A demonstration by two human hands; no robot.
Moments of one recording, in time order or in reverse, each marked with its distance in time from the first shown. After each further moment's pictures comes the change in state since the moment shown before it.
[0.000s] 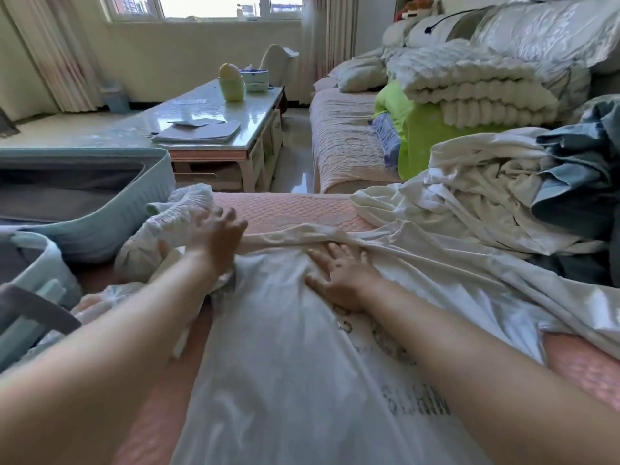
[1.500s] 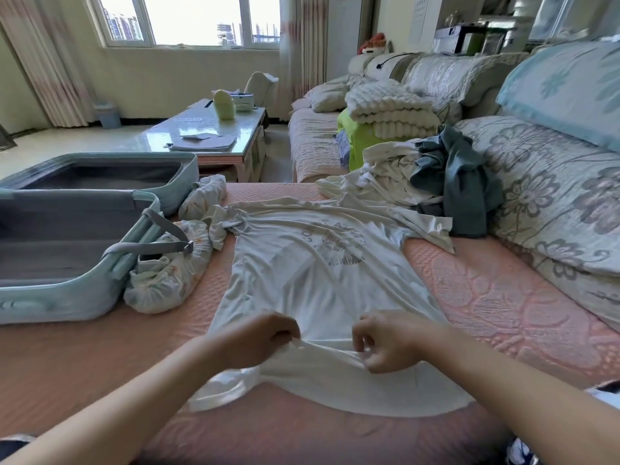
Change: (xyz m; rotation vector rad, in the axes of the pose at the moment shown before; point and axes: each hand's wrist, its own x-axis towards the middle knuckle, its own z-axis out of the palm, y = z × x) left_hand -0.406 0.090 -0.146 -0.857 -0.342 0.519; right_hand -0.444 -0.044 0.016 -0.059 -0.168 -0.180
